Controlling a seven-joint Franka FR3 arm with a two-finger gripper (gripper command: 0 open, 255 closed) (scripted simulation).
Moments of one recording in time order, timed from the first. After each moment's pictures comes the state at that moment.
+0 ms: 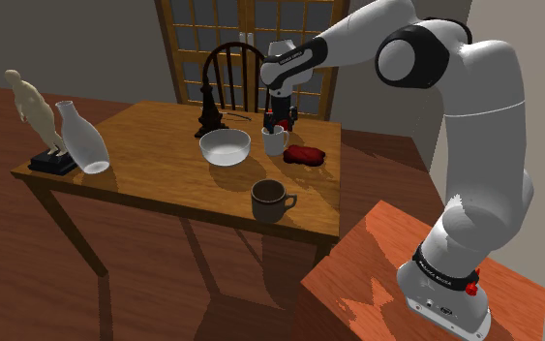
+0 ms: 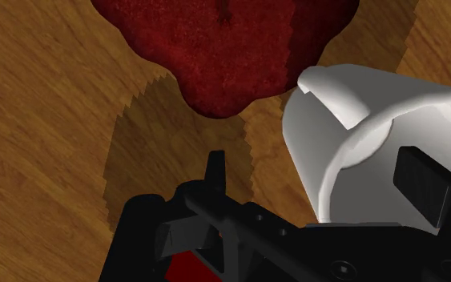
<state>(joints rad) -0.05 0.49 -0.09 -1.57 0.04 1.99 0.02</state>
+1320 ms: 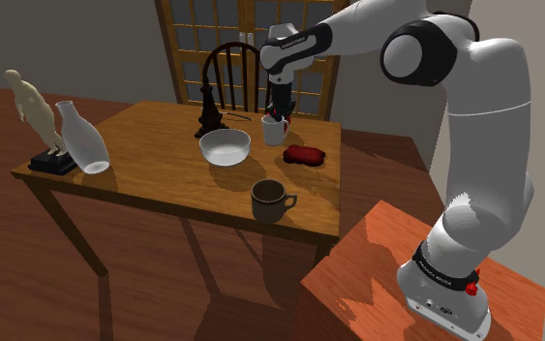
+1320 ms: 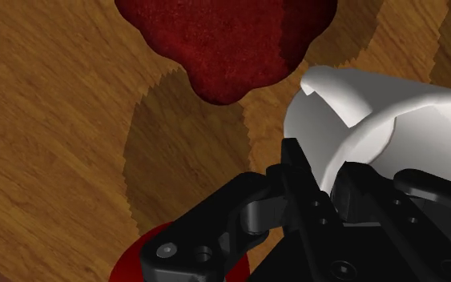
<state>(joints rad) -0.05 0.46 -0.09 -1.50 0.04 1.89 0.02</state>
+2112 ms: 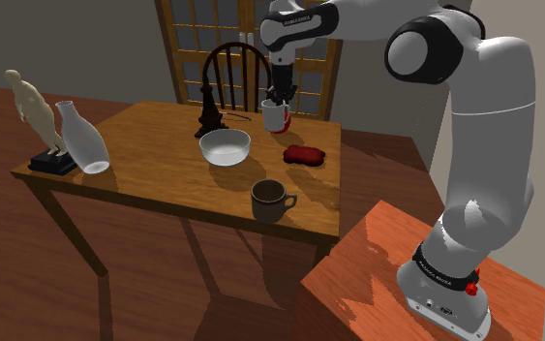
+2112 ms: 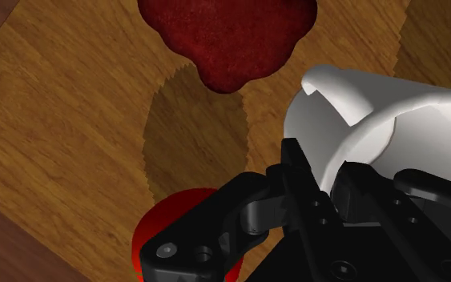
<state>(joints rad) -0.05 0.43 -0.09 -1.38 0.03 1.74 0.03</state>
